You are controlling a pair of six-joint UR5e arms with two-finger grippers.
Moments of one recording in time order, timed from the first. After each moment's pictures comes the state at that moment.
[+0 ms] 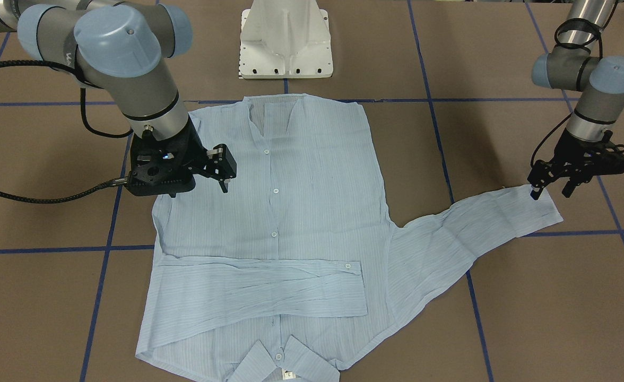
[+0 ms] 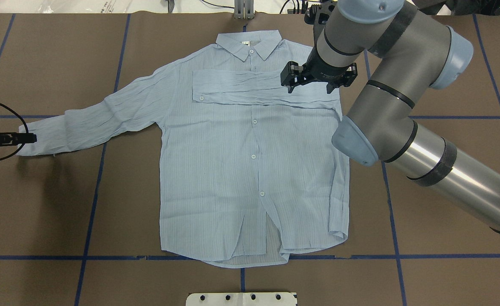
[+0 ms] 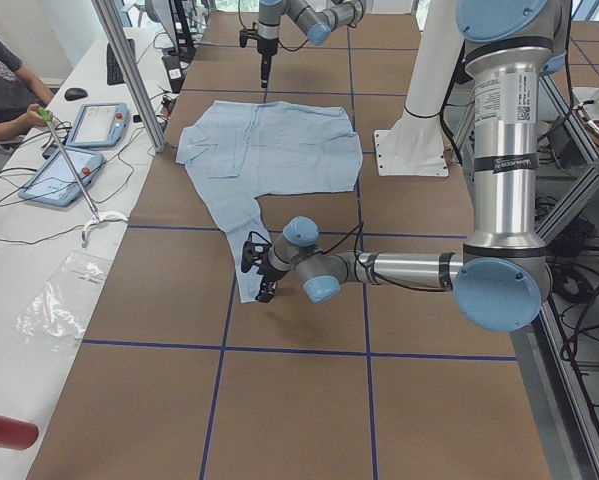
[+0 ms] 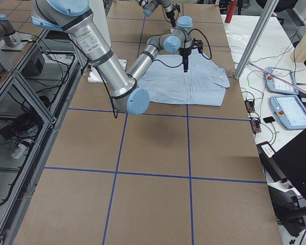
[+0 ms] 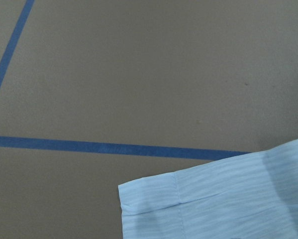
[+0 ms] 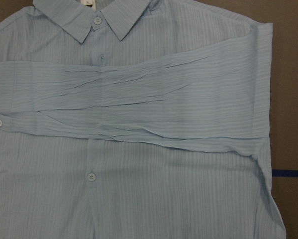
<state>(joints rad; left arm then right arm) -0.88 -1.50 -1.50 -2.57 -1.78 -1.02 0.80 -0.87 1.72 -1.64 2.02 0.99</state>
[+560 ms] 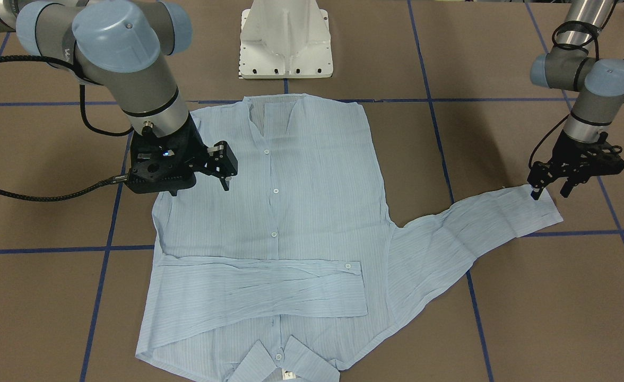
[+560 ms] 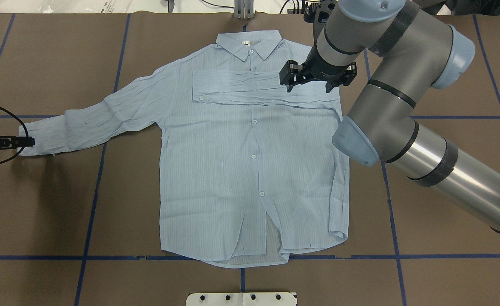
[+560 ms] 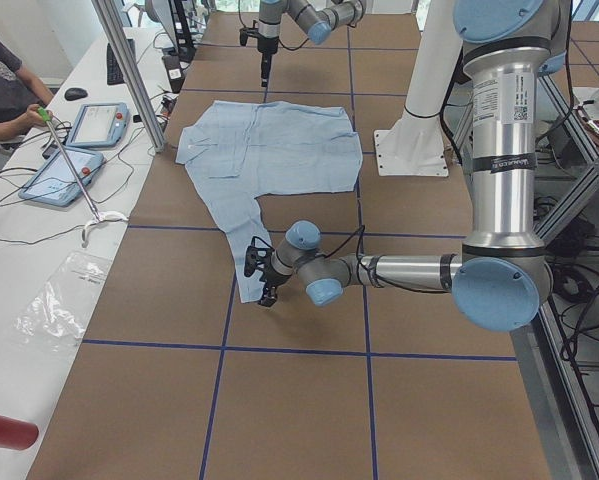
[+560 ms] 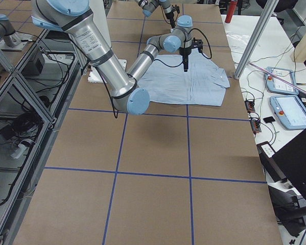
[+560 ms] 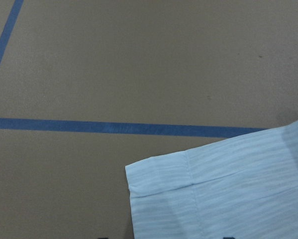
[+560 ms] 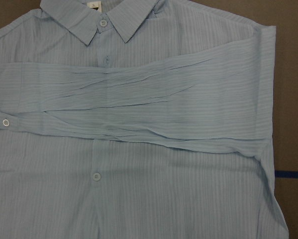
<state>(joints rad) -0.87 -1.49 -1.48 -2.57 -1.77 -1.02 0.81 -0.87 1.73 -1.64 2.02 0.99</state>
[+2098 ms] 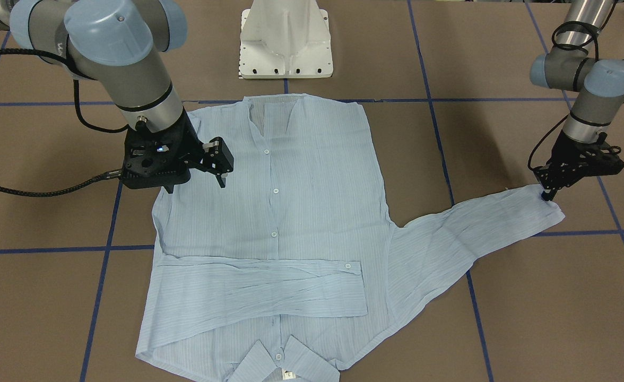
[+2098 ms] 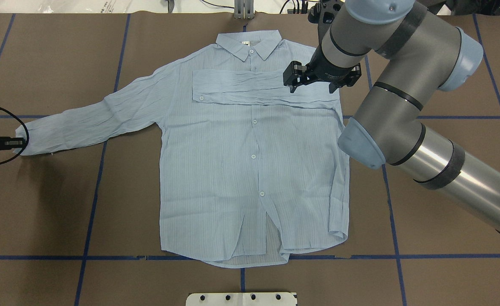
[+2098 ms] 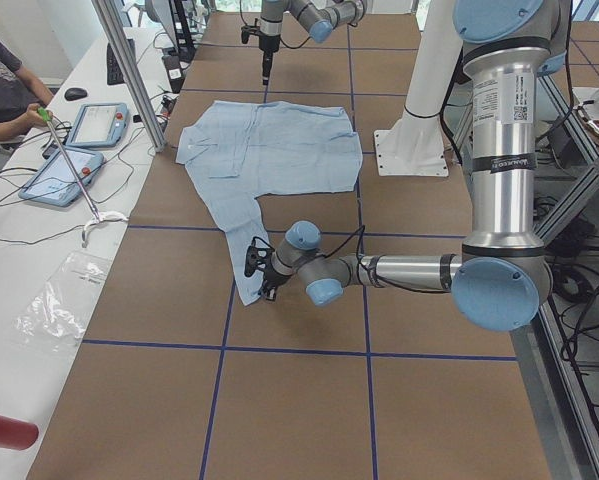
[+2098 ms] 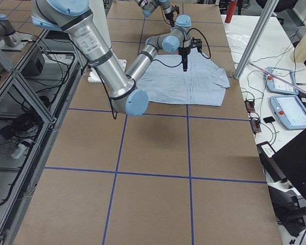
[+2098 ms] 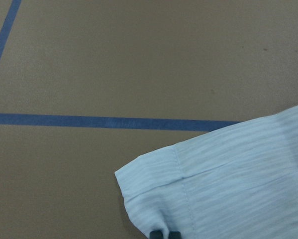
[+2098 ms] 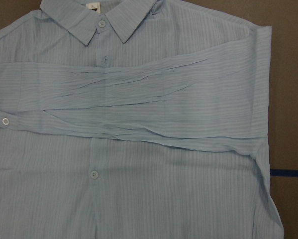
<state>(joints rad) -0.87 -1.50 -1.49 -2.57 -1.78 -1.02 0.81 -0.89 1.75 -1.64 2.02 0.99</state>
